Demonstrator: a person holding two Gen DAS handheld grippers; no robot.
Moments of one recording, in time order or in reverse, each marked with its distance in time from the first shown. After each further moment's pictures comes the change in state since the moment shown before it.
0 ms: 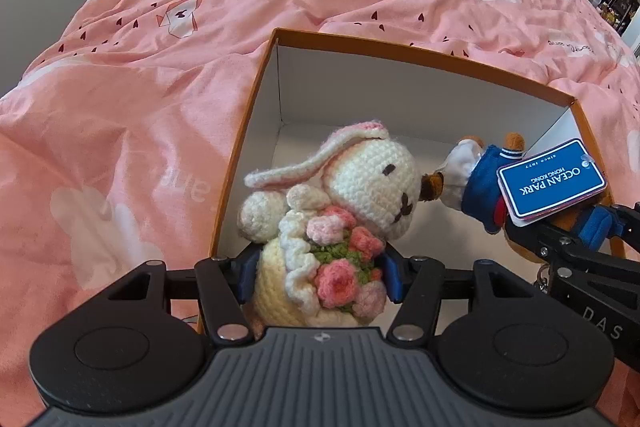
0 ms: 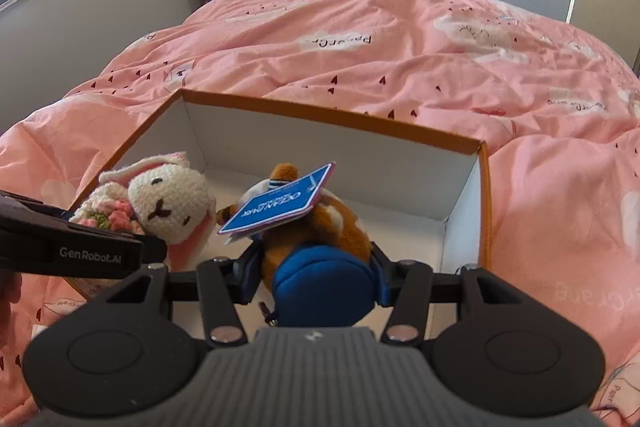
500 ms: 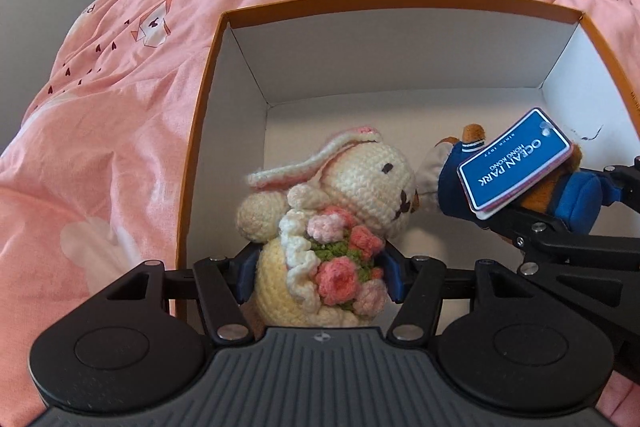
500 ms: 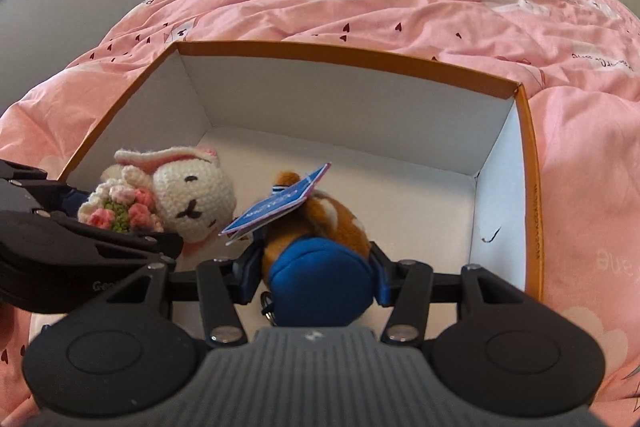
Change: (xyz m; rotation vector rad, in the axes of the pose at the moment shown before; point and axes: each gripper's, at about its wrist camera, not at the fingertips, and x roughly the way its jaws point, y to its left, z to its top) left arm 0.022 -0.039 0.002 0.201 0.100 0.138; right arm 0.029 -0.002 -0.007 0.025 0.124 0.047
